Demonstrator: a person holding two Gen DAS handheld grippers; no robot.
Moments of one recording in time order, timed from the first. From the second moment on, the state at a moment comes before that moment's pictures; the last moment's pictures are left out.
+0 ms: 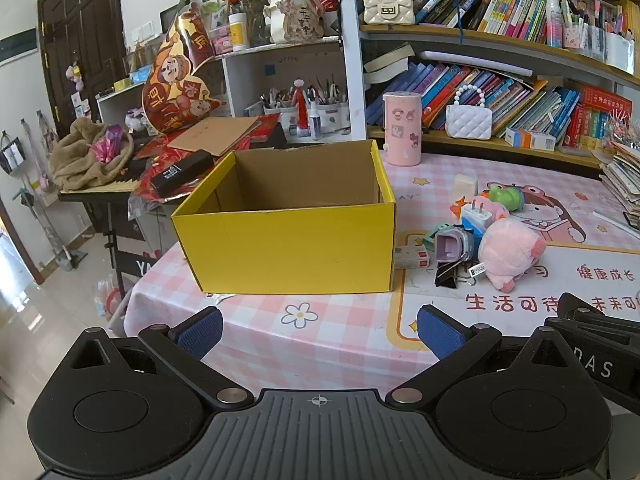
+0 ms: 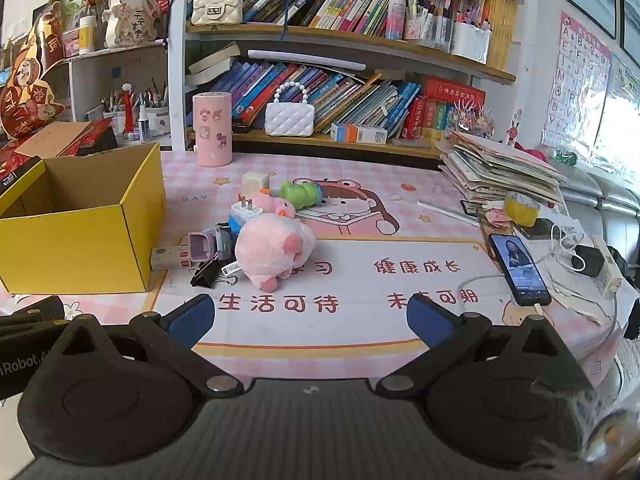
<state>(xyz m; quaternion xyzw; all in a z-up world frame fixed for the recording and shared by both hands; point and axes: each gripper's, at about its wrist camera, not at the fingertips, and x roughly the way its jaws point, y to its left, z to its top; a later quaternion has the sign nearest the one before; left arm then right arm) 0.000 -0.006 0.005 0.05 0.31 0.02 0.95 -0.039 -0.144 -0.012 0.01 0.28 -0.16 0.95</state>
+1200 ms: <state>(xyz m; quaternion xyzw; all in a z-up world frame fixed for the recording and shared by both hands) 0.003 -0.003 0.003 0.05 0.31 0.02 0.95 -0.036 -0.143 -0.013 0.01 0.28 -0.16 0.95</state>
